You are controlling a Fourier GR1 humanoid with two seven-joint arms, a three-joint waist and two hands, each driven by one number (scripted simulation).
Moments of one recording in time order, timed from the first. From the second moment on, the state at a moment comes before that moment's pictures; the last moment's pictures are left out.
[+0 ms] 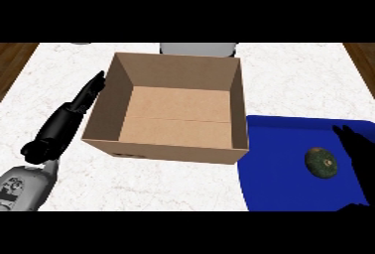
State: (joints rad) left arm -0.24 0.46 -0.20 -1.52 0.09 -0.02 -0.12; right arm 0.00 -0.87 0.37 -2.11 0.46 0.17 1.01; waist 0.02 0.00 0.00
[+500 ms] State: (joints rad) left arm -0.25 0.44 -0.15 -1.51 0.06 -0.06 -0.10; right arm -0.10 -0.71 0.43 -1.94 0.62 0.21 1.02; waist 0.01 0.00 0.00
